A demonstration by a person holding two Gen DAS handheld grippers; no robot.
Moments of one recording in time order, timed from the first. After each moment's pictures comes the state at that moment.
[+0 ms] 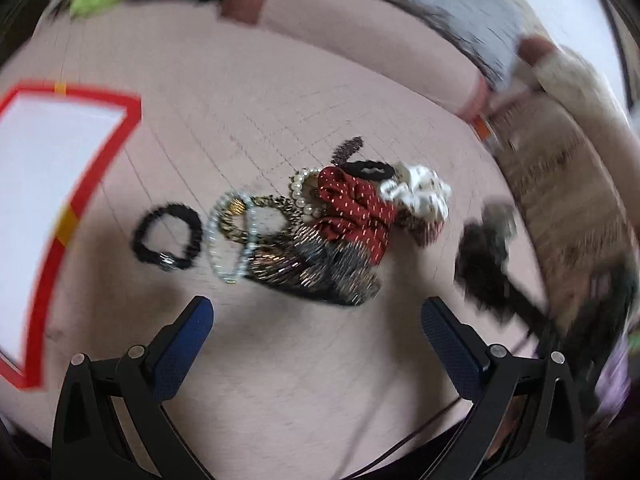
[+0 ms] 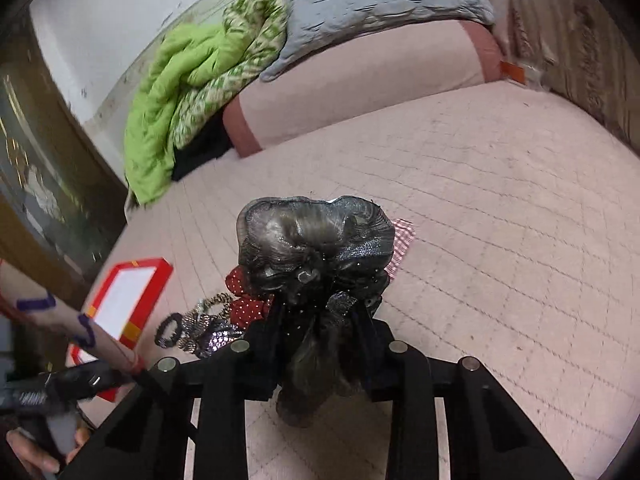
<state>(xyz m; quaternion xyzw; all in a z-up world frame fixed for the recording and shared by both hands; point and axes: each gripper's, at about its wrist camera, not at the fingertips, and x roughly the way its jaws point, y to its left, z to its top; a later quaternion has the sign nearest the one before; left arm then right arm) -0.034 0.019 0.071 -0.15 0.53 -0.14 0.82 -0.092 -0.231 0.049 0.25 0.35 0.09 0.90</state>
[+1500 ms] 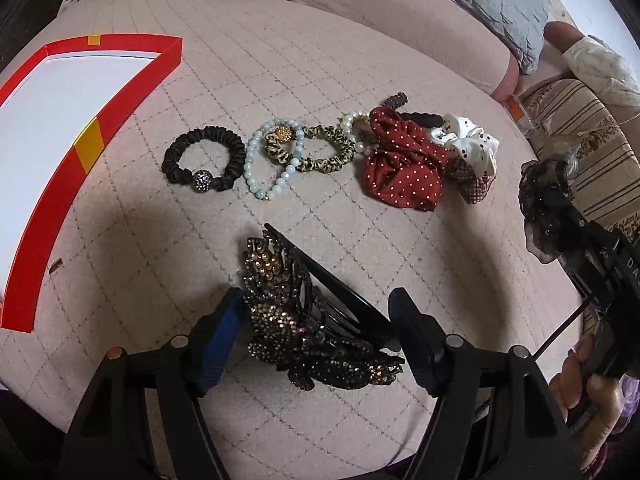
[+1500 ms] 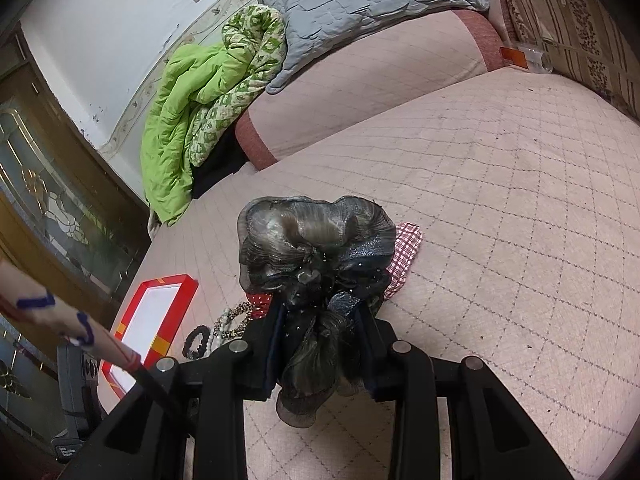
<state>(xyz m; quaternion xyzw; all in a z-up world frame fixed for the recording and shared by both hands) -0.077 0.032 0.036 -0.09 0.55 -0.09 0.82 -0.092 -0.244 0.049 0.29 0.33 0.12 0.89</state>
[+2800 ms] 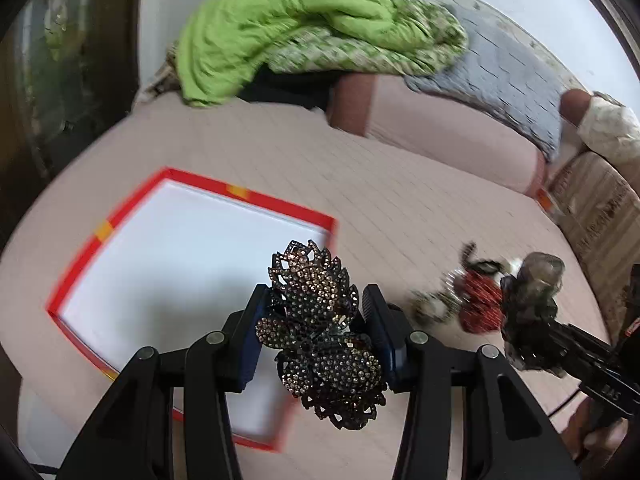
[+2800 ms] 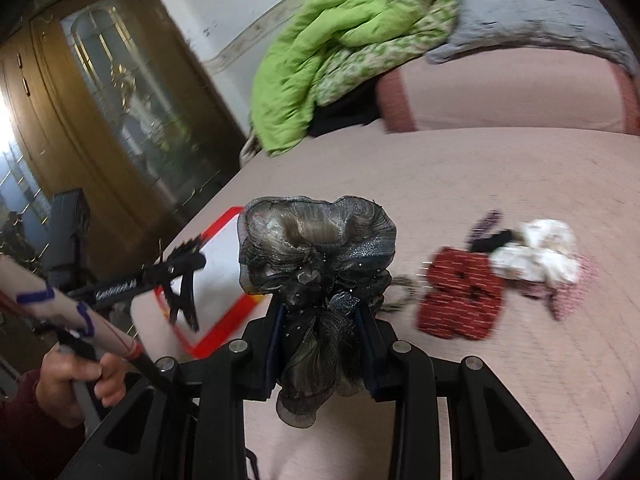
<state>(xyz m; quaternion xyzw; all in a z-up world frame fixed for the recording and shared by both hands) -0.066 0.172 0.151 -0.05 0.39 -0.01 0.92 -0.085 -0.101 0.096 0.17 0.33 0.31 0.88</state>
